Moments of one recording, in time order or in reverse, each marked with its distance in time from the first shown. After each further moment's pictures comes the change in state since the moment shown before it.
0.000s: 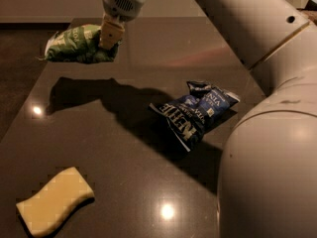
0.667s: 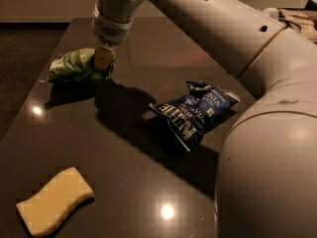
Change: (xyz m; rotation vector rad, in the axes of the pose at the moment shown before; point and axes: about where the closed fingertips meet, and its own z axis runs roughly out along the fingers) arm 0.009 0.009 0.065 0.007 0.100 0.035
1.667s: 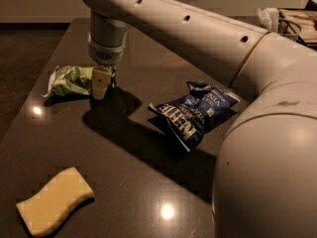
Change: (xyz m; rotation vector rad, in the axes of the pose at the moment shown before) arm 0.018 0.011 0.049 0.028 0.109 0.030
